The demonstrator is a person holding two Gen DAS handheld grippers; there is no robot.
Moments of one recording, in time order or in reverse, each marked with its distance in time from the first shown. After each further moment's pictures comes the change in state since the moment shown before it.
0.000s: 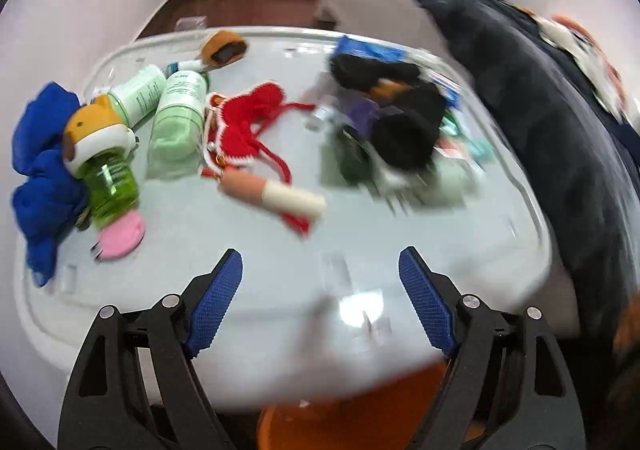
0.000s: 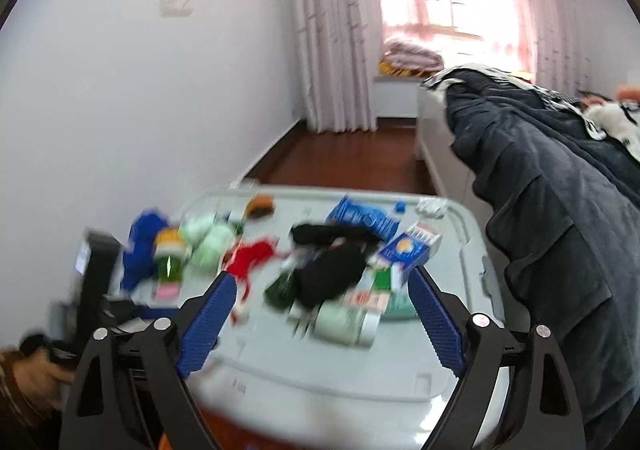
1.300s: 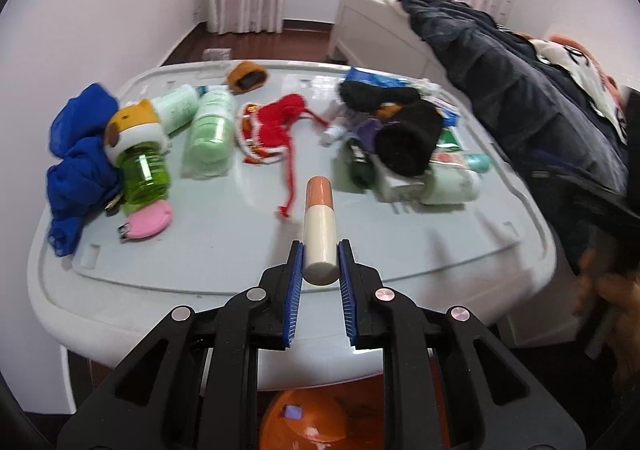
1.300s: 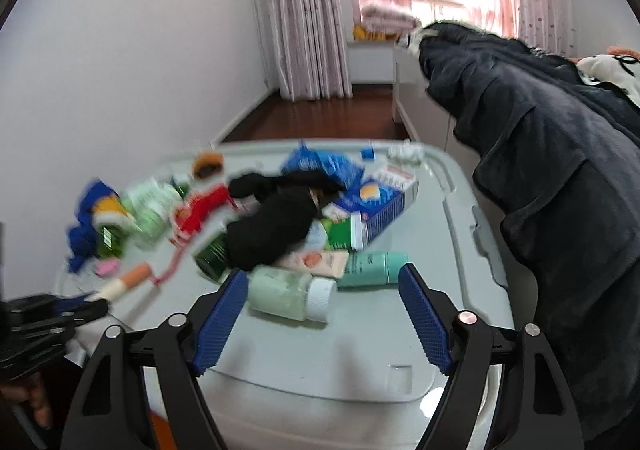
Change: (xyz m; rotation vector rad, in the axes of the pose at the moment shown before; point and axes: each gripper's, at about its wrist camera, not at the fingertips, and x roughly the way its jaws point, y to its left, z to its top) left arm -0.032 -0.007 -0.048 0.046 -0.178 0.026; right arm 0.083 -0.034 -0.043 -0.021 0.187 -0.069
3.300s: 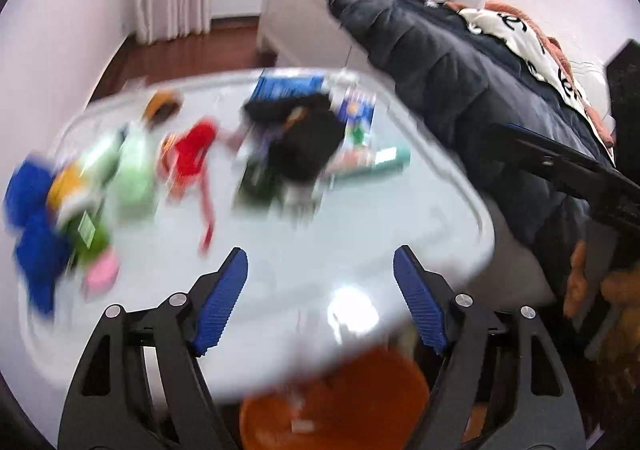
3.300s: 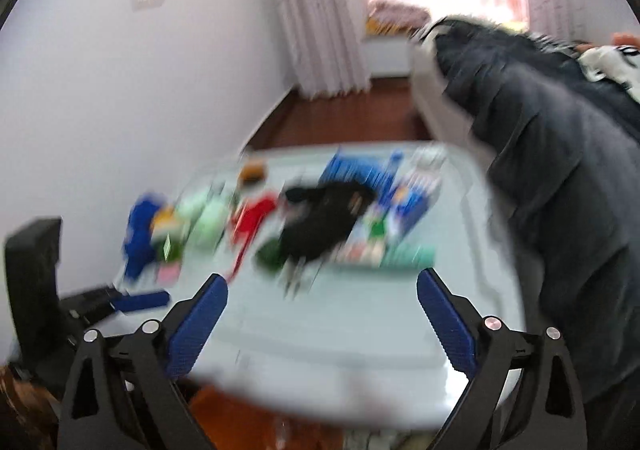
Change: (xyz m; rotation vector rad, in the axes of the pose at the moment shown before) left arm -0.003 -0.050 0.048 0.163 0.055 -0.180; right arm -0.079 0.001 0.026 0.118 -0.102 0.060
